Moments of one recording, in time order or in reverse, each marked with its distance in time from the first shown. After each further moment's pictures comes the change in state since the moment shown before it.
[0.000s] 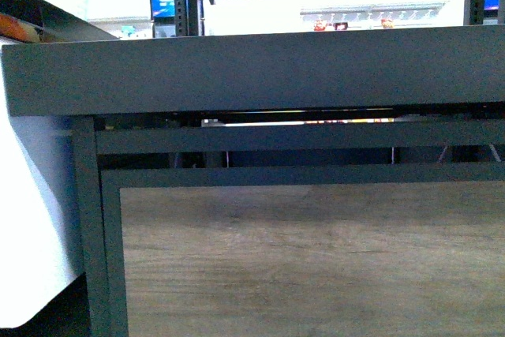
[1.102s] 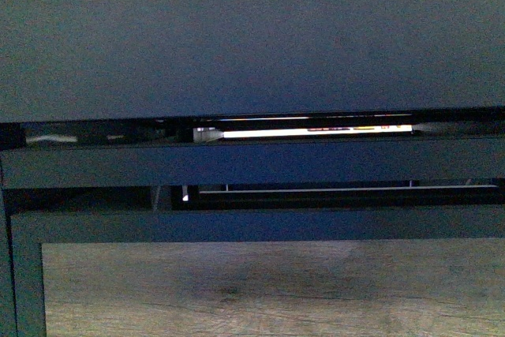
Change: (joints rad) left arm 0.000 0.000 0.000 0.000 0.000 0.000; right arm 0.000 0.001 0.000 0.000 0.000 0.000
